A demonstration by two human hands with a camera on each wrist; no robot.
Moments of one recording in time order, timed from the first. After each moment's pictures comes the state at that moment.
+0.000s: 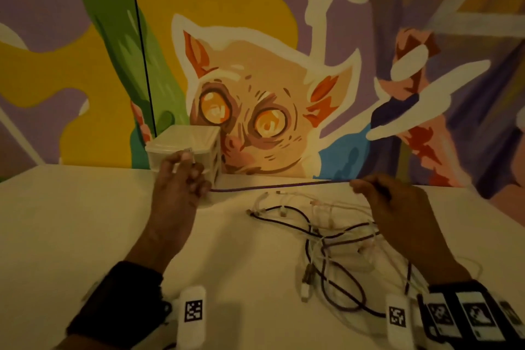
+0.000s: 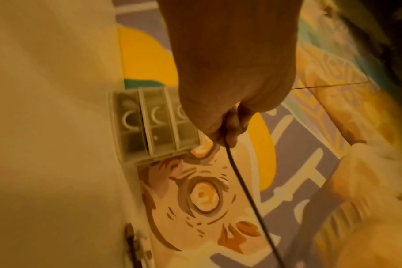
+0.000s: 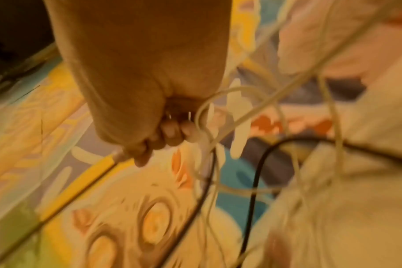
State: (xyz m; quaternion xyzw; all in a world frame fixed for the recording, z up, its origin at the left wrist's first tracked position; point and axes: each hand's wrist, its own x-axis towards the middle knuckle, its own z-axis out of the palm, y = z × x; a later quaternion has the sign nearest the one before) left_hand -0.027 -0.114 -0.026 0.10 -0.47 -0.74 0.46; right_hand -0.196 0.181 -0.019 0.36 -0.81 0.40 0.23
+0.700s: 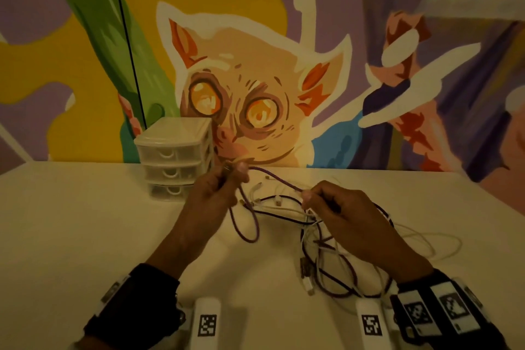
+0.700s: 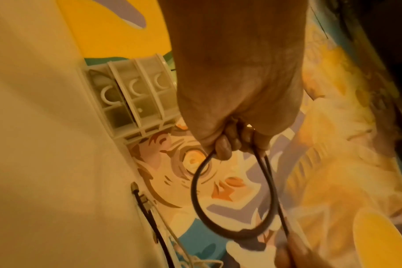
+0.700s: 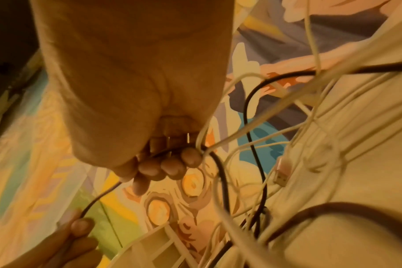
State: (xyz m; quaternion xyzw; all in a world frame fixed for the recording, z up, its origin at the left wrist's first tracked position) left_hand -0.030 -0.065 -0.036 0.09 -0.72 -0.60 0.34; right_hand -0.159 0.155 -0.033 0.46 -0.78 0.43 0.03
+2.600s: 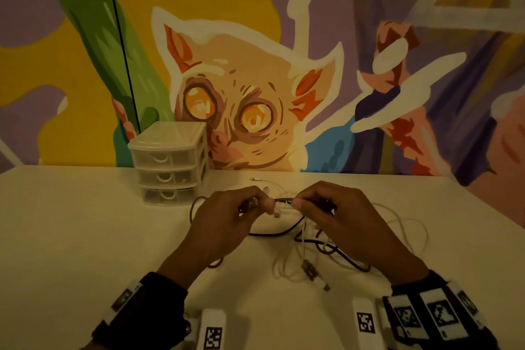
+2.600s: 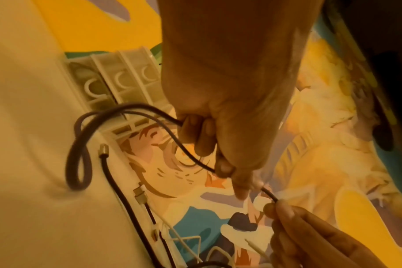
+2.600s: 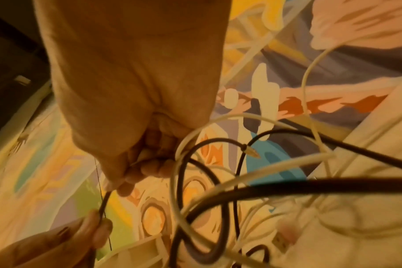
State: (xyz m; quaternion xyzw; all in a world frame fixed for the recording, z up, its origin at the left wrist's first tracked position) left_hand -0.039 -0.054 -0.047 0.05 -0.91 -0.30 0.29; right_hand -0.161 0.160 -0.024 0.49 -0.75 0.43 0.06
